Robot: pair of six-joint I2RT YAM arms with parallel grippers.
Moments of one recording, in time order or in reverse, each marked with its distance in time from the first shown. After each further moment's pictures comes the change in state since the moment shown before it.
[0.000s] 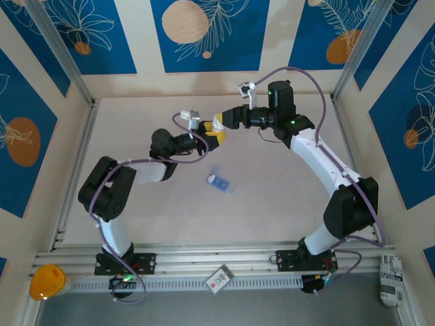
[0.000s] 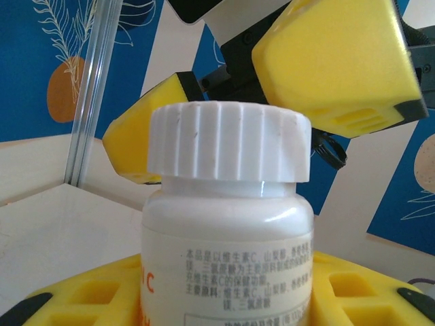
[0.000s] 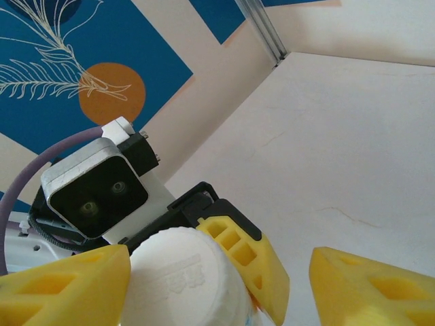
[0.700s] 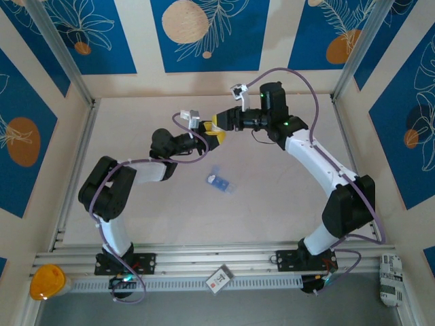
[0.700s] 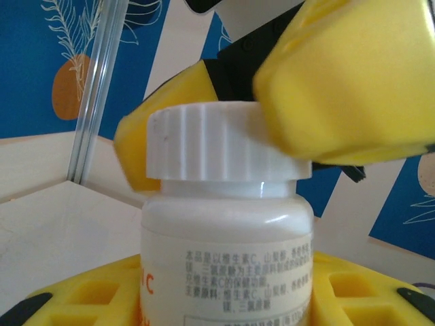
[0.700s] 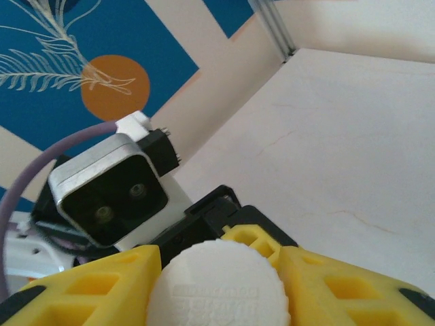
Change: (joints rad) left arm 0.001 0.000 0.001 -0.021 -0.020 0.000; right arm 0.066 0.019 0.006 0.022 0.060 0.008
